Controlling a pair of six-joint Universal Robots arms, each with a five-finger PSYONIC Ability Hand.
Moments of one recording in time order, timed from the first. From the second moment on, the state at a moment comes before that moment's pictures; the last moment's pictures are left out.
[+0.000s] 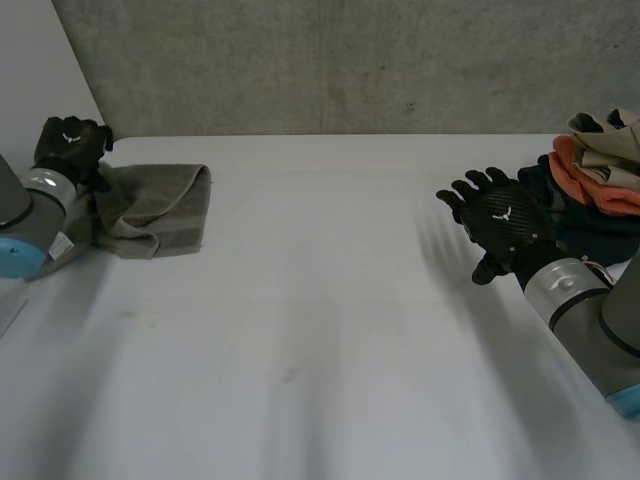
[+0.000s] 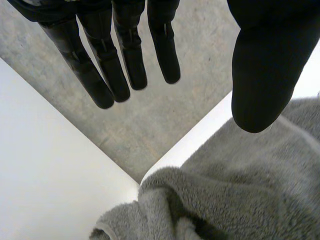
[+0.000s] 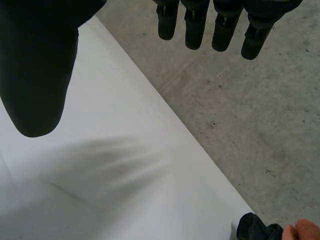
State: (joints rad) left arm 4.74 -2.46 -0.86 3.35 -1.32 3.60; right arm 1.78 -1.21 1.78 -0.49 1.20 2.60; left_hand 0.59 0.59 0.60 0.60 0.42; right_hand 0.22 0.21 0.21 0.21 0.05
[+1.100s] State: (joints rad) left arm 4.61 -2.32 -0.75 3.16 -1.37 3.48; right arm 1.74 -1.25 1.81 -0.49 1.22 2.63; left_hand 1.18 1.19 1.19 1.19 0.98; right_hand 0.22 0.21 0.21 0.21 0.05
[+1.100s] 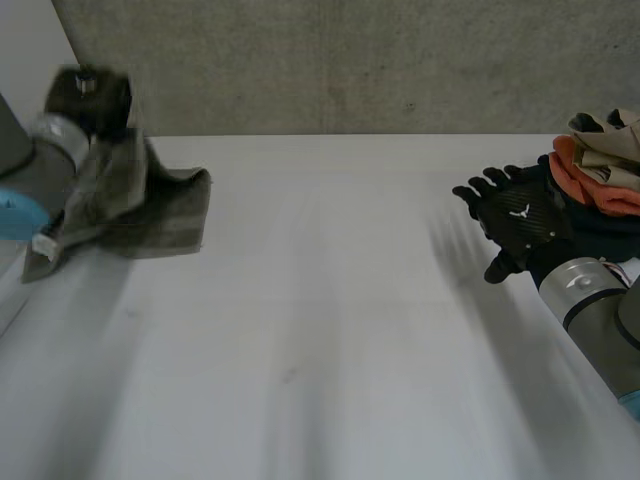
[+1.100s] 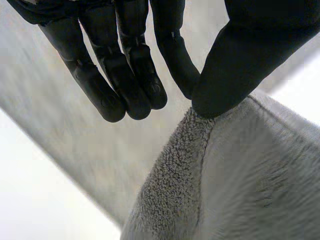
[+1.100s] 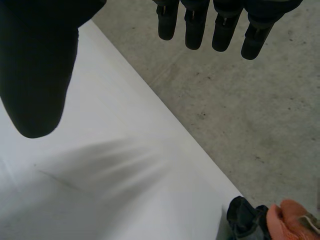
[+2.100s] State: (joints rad) left arm 4.67 -2.32 -1.04 3.08 -1.15 3.86; right arm 1.71 -1.23 1.80 -0.45 1.22 2.64; left_hand 0.26 0.26 0.25 0.26 0.07; right_hand 0.22 0.21 0.21 0.21 0.05
